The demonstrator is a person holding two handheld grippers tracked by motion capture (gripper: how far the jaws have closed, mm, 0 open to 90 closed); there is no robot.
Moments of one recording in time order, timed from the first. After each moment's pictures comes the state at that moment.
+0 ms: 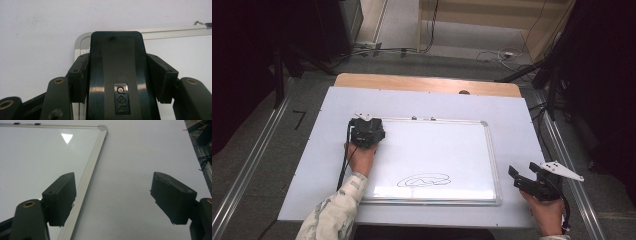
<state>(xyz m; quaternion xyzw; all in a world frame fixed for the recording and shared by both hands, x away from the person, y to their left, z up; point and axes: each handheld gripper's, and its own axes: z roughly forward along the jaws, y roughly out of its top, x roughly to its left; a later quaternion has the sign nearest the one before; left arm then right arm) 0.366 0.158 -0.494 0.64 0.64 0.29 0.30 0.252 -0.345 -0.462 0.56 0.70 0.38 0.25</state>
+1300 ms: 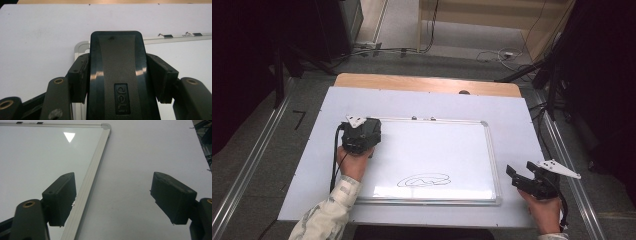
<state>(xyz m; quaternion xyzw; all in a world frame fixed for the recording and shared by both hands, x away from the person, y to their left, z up) 0.324 0.170 -0.463 0.64 0.62 0.28 0.37 0.257 -0.342 -0.464 0.55 0.70 0.38 0.24</state>
